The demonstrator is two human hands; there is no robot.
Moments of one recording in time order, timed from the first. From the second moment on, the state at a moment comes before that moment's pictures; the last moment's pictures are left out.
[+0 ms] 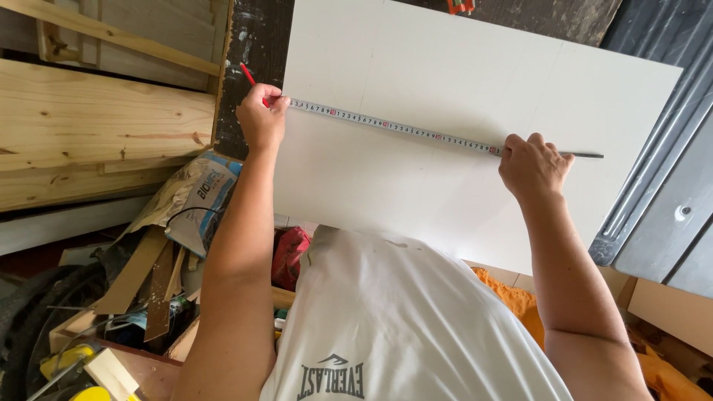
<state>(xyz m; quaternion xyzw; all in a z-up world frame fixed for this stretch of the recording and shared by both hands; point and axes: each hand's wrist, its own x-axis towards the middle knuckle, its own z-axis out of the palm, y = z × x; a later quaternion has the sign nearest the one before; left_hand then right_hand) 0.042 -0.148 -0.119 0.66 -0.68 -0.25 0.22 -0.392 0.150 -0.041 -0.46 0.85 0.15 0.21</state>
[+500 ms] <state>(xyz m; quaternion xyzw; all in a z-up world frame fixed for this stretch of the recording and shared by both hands) 0.046 -0.151 -0.103 0.66 -0.66 -0.31 0.20 -0.398 0.153 -0.040 -0.48 0.84 0.15 0.20</state>
